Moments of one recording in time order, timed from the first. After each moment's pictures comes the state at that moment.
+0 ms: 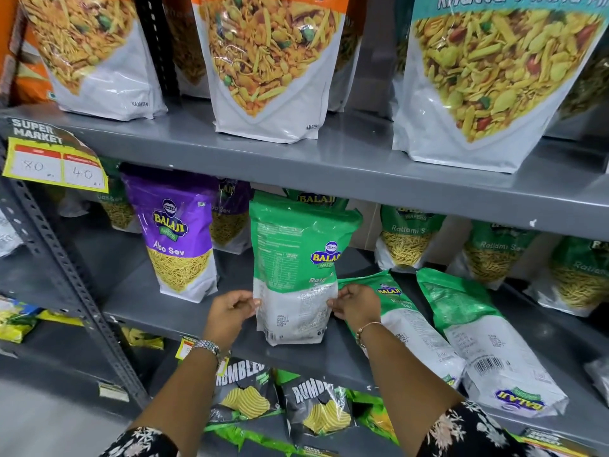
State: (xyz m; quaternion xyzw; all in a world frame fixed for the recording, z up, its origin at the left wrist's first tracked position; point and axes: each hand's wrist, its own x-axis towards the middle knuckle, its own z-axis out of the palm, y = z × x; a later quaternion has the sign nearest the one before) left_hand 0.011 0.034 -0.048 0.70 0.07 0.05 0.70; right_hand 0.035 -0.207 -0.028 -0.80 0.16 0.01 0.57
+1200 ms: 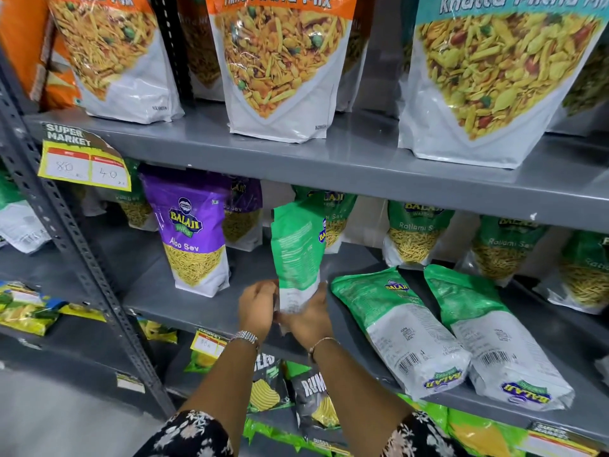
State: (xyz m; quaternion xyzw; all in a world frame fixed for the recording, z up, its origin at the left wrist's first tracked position) left_hand -0.001 -0.010 -0.018 0.68 0.19 0.11 0.70; right_hand 0.003 -0.107 -0.050 -0.81 0.10 0.01 0.57
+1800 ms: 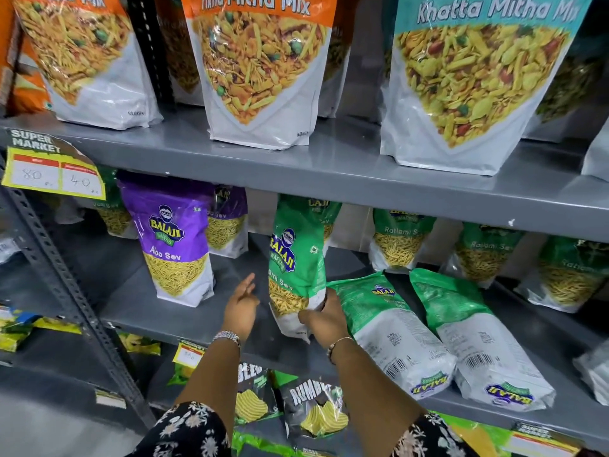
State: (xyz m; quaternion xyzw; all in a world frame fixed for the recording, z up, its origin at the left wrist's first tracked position) left_hand 0.027 0.003 -0.030 0.66 0.16 0.03 0.74; right_hand 0.005 -0.161 -0.025 -0.78 0.13 0.02 0.61
